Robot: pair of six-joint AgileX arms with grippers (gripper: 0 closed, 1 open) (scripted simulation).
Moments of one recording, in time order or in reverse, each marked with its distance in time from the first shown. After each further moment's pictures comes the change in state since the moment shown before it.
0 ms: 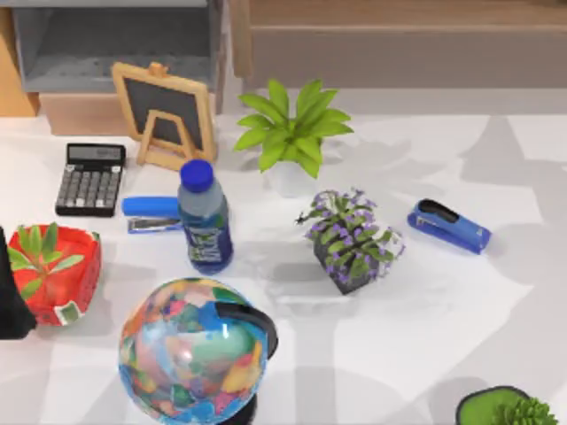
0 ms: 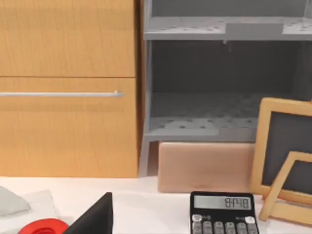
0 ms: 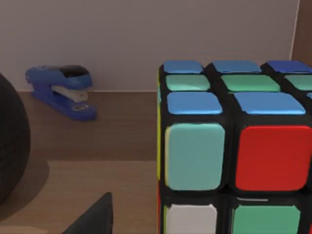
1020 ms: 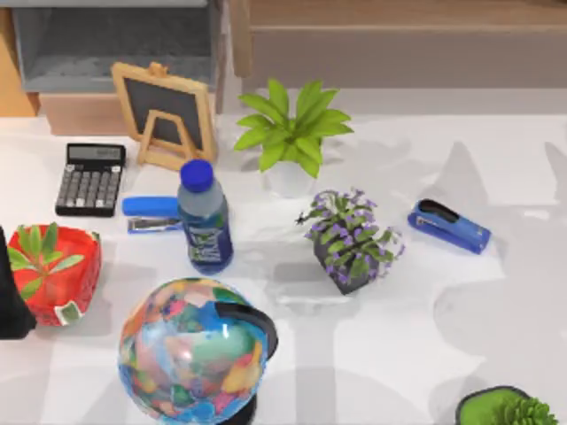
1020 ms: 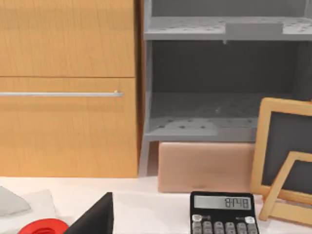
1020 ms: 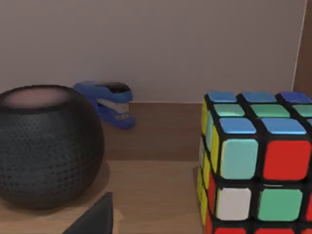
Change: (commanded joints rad) left arm 0.000 0.000 0.000 0.000 0.000 0.000; right arm 0.005 -0.275 -0.241 -0.021 0.000 -0.005
